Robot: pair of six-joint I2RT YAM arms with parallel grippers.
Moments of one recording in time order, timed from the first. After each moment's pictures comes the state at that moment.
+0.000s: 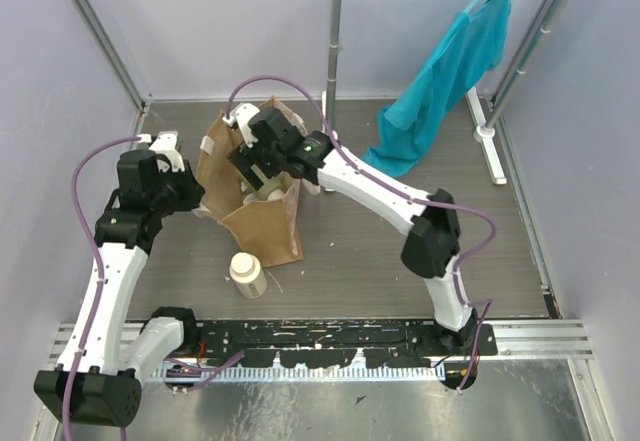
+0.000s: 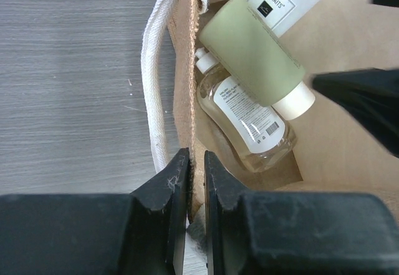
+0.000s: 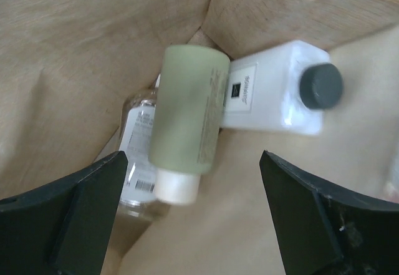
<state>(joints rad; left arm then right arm) -0.07 0.92 0.97 -0.63 0.14 -0.13 0.92 1.99 2.01 -0.63 0.14 -0.07</state>
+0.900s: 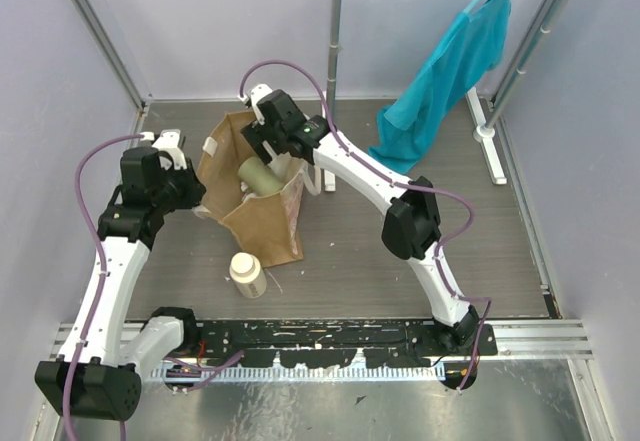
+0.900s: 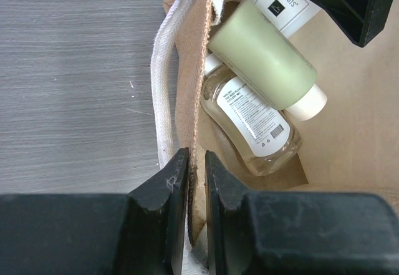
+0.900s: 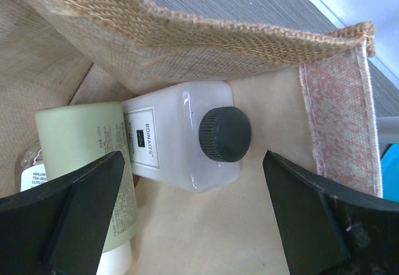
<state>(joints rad) -0.07 0.95 0.97 -0.61 0.14 -0.12 0.80 2.25 2.24 -0.62 0.26 -0.10</state>
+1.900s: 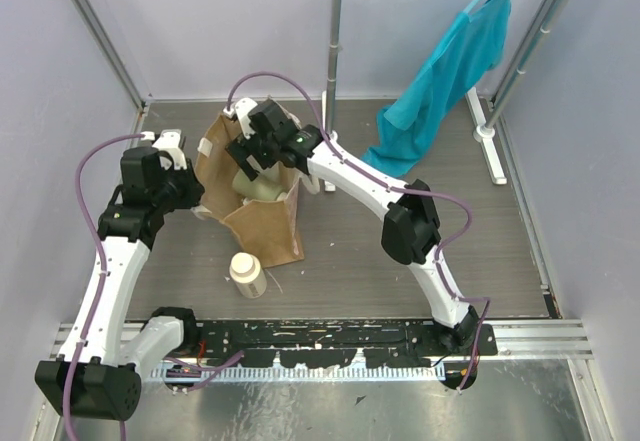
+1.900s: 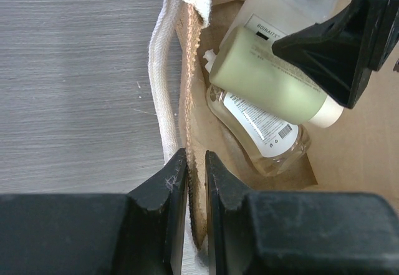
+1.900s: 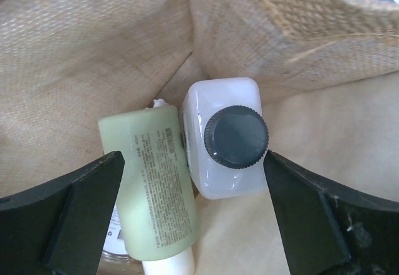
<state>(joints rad) -0.07 0.96 0.97 -0.61 0.12 -0.10 0.85 2.23 2.18 -0.56 0.04 -0.07</state>
